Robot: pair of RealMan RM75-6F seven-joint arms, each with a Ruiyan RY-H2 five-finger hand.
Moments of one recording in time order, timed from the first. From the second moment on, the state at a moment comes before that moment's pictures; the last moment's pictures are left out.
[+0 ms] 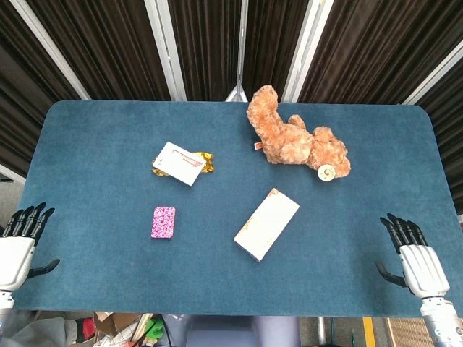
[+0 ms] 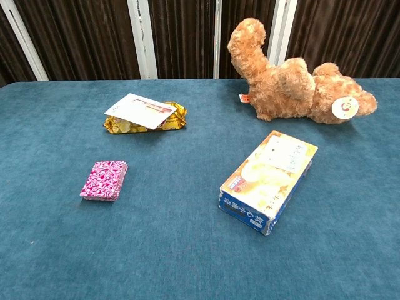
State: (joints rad) left arm -0.07 -1.14 0.00 -1.65 1.52 1.48 0.16; right arm 0.10 -1.07 0.00 -1.69 -1.52 1.38 0.06
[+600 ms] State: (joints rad) left arm -0.13 -1.14 -0.02 -1.69 1.47 1.36 0.28; right arm 0.10 -1.07 0.00 -1.69 -1.52 1.38 0.06
